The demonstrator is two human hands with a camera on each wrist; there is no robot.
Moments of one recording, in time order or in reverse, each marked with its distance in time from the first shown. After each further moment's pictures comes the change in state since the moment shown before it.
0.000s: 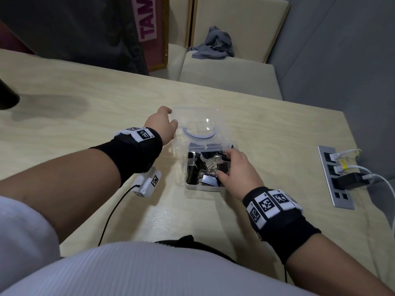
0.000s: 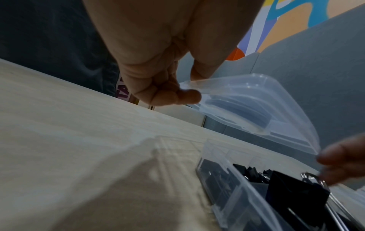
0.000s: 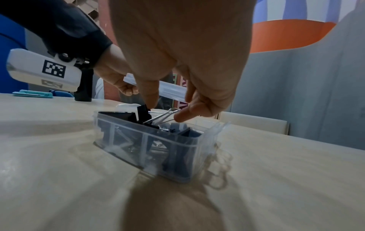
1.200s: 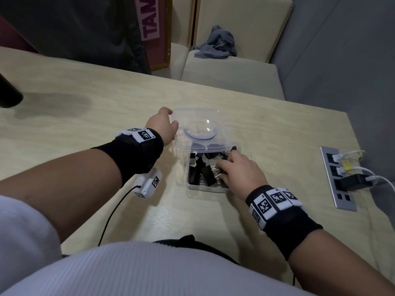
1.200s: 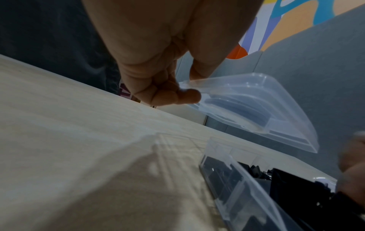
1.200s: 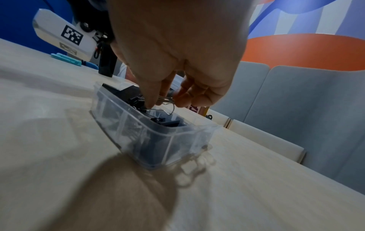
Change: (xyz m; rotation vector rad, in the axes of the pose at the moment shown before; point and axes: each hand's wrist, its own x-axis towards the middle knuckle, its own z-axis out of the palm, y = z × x) left_hand -0.001 -0.003 0.002 0.003 -0.001 -0.016; right_hand 0.003 0.001 -0.006 -0.476 -0.072 -0.262
